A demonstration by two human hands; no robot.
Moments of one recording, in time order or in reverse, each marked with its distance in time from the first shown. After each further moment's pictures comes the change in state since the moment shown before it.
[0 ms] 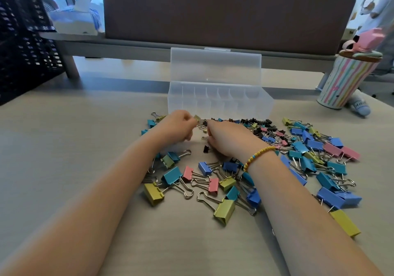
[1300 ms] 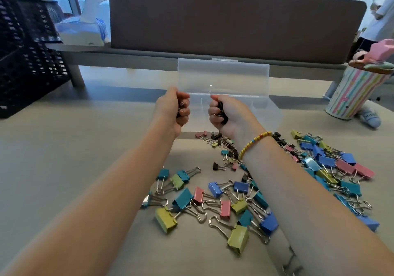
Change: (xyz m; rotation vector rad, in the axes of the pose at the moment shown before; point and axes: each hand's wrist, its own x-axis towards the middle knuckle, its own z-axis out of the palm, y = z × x) left_hand 0.040 0.022 -0.044 -1.134 0.281 -0.187; right_hand 0.056 -0.014 -0.049 2.147 0.128 0.347
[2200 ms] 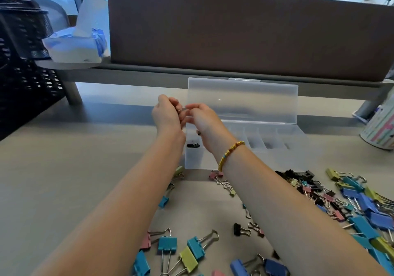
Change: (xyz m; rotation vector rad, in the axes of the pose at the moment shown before) left_hand 0.100 0.020 0.002 -0.133 0.290 0.158; right_hand 0.100 0.011 0.065 -0.622 -0.045 -0.096
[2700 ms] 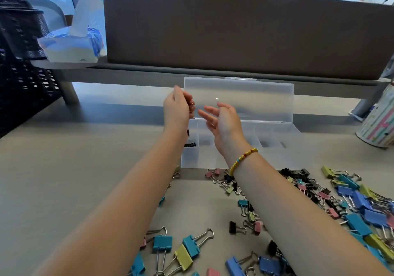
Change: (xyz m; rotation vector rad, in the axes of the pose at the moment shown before) left_hand 0.001 -0.010 0.016 0.333 -0.126 0.191; right_hand -0.004 0.012 -0.032 0.468 0.231 -0.042
